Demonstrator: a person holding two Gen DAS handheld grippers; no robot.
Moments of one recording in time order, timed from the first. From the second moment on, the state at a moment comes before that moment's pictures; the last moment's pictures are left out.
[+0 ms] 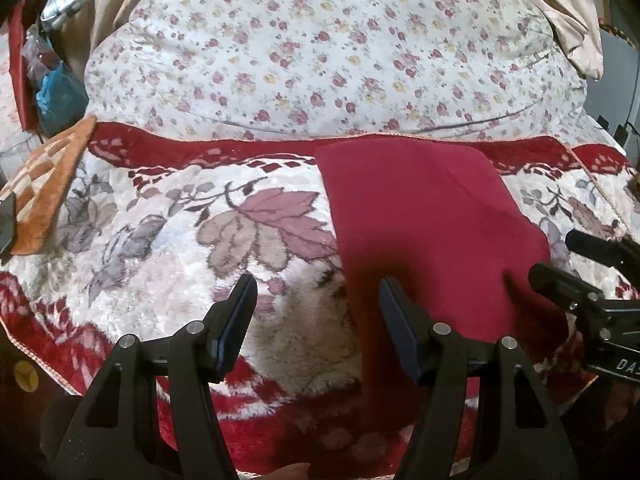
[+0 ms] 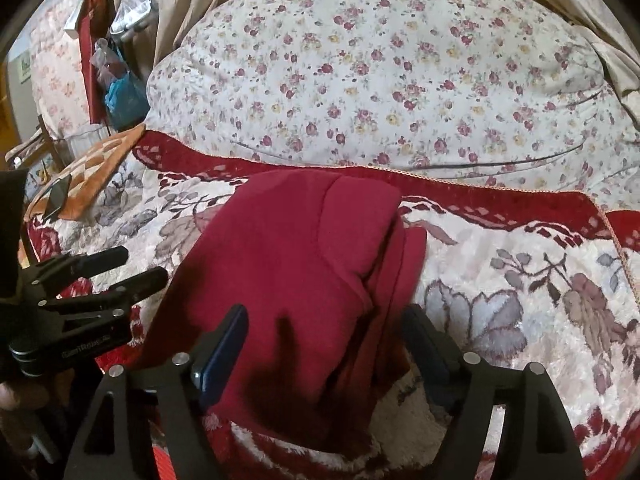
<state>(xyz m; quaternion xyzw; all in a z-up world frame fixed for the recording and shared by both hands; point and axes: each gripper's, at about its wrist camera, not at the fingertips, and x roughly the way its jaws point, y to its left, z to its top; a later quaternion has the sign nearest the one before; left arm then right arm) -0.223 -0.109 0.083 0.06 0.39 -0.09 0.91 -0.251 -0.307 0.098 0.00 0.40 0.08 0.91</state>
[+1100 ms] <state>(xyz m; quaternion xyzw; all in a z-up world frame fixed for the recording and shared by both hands) -0.214 -0.110 0.077 0.04 0.39 -0.08 0.91 -0.235 -0.313 0.093 0.02 0.41 0.07 0.91</state>
